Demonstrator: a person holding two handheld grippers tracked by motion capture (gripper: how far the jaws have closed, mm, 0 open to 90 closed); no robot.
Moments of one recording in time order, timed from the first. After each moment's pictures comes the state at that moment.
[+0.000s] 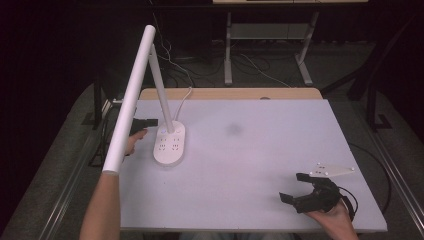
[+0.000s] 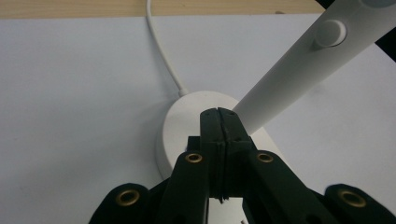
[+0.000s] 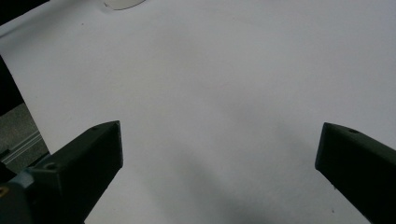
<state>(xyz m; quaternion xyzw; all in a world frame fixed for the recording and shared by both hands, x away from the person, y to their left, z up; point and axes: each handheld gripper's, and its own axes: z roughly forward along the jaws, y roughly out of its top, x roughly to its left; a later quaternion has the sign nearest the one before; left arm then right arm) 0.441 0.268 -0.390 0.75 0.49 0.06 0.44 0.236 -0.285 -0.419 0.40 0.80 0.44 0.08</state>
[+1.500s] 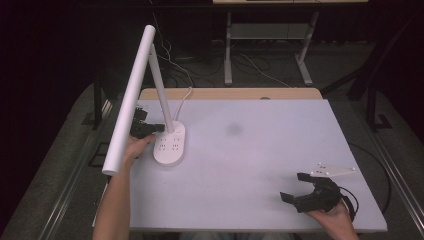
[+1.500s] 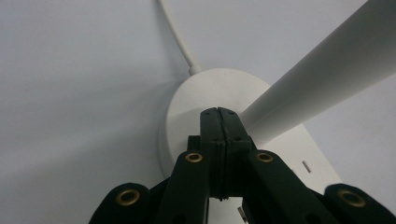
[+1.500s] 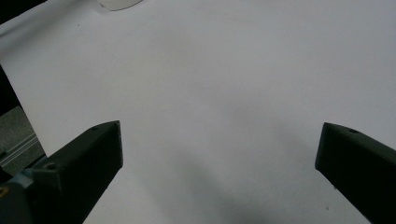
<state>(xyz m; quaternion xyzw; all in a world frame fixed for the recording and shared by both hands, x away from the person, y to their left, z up) 0.452 0.249 -0.420 0.75 0.51 0.06 0.41 0.236 -0.287 -0.420 0.41 0.80 0.44 0.08</state>
